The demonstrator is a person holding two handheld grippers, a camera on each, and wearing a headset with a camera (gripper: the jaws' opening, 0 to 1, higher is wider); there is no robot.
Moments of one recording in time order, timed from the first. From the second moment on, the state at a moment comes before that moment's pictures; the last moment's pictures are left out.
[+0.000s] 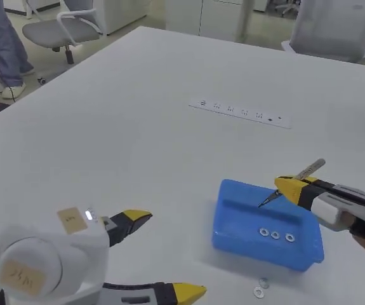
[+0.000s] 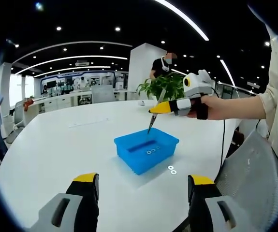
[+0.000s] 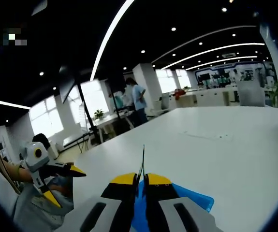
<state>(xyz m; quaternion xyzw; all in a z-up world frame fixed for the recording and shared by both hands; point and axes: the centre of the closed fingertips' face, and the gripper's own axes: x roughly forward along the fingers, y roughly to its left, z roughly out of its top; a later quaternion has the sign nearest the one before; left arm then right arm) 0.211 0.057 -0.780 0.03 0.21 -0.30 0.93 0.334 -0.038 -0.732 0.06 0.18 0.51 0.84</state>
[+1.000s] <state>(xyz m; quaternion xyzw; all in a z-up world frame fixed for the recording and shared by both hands) 0.209 0.054 -0.783 0.03 0.21 -0.31 0.93 0.257 -0.056 -0.812 0.07 0.29 0.52 0.80</state>
